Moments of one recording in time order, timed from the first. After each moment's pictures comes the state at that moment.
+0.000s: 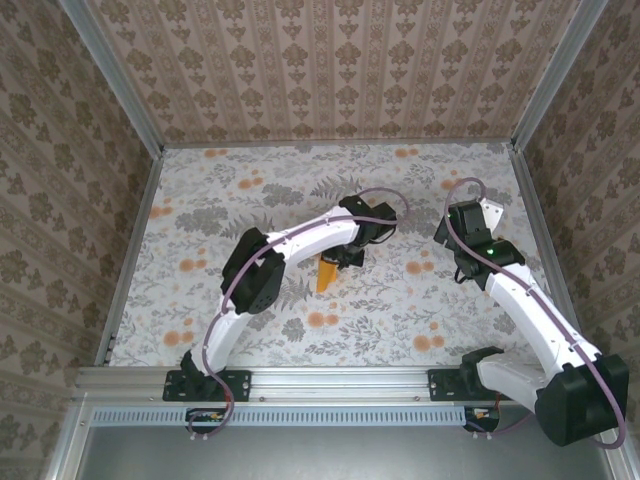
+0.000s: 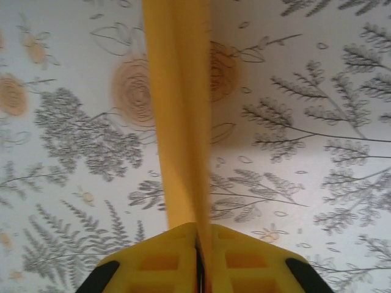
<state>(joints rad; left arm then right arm) -0.98 2.25 1.95 -1.33 -0.28 -0.78 0.22 1.07 0.84 -0.65 0.53 0.58</state>
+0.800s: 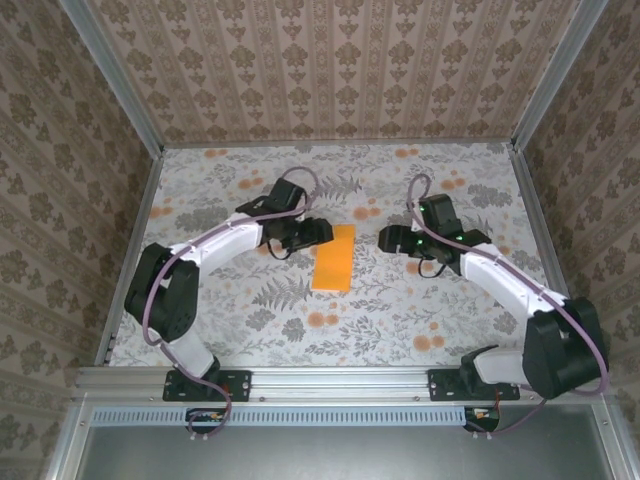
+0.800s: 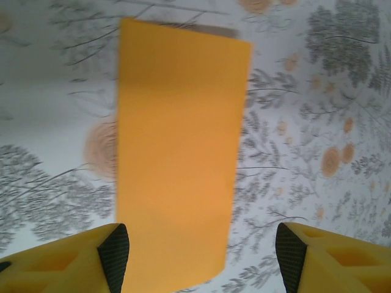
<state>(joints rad) -0.59 1.68 1.14 -0.47 0.35 -0.67 0.32 1.34 0.84 -0.36 -0.24 0.45</state>
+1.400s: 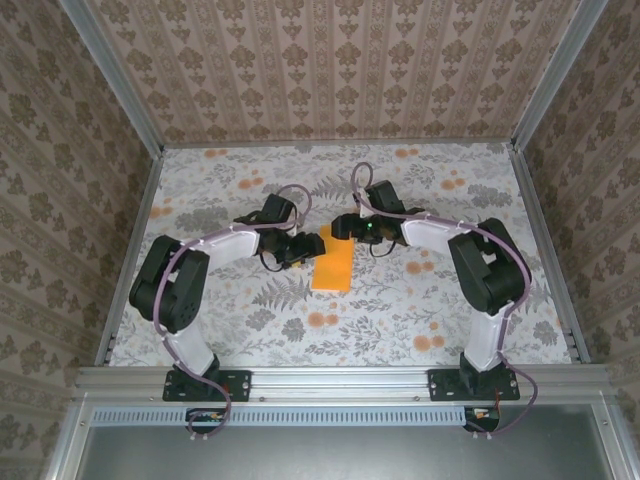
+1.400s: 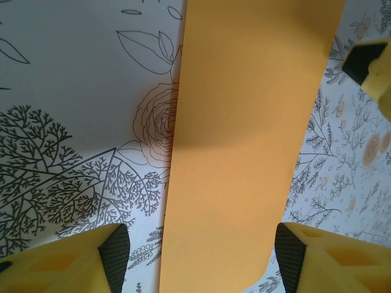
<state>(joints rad) -0.54 1.75 1.01 -0.35 0.46 -0.67 0.44 1.91 1.16 -0.11 -0.39 0.52</state>
